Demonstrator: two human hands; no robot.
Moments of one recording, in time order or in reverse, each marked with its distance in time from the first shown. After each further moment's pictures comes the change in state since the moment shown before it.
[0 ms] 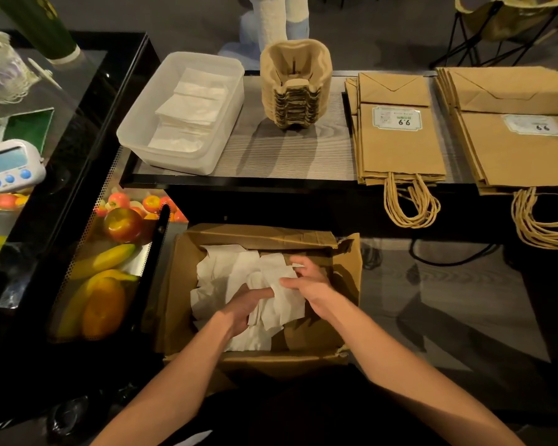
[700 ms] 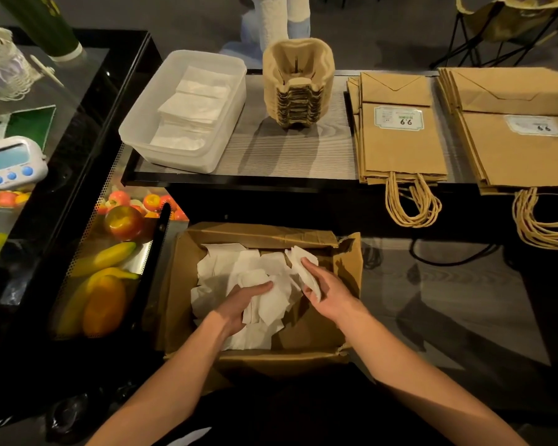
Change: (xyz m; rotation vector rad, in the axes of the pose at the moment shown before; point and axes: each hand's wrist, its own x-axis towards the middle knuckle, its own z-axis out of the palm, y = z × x) left_hand 0.002 -0.003 -0.013 -0.208 0.029 -0.077; right_hand -0.004 0.013 -0.028 0.754 0.001 0.256
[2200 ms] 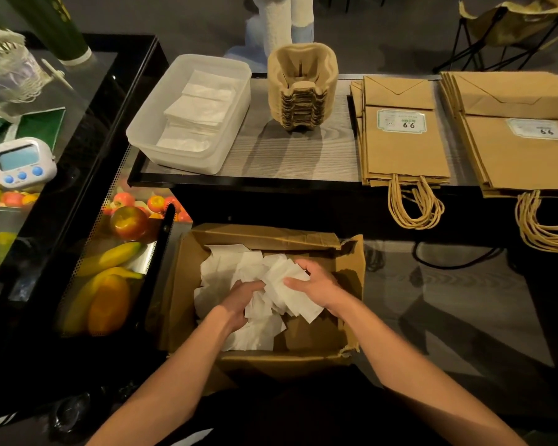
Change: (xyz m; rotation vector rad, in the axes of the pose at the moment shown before) left_hand 0.008 0.004 0.001 0.045 0.107 0.021; right_hand 0.000 -0.001 0.019 -1.161 -0.051 -0.354
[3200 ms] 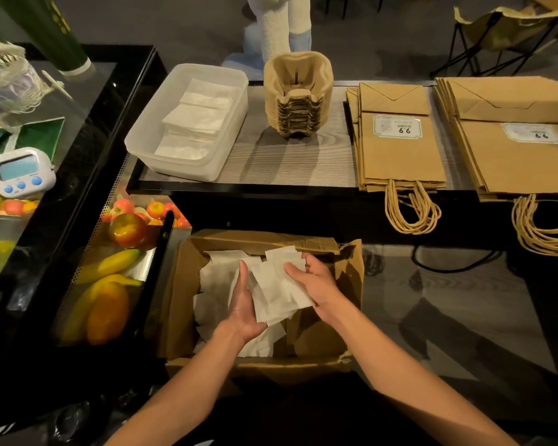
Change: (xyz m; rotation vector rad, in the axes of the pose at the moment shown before) left_hand -0.005 -0.007 0.022 -0.555 -0.283 -0.011; right_hand -0.010 -0.021 0.006 0.629 0.055 0.000
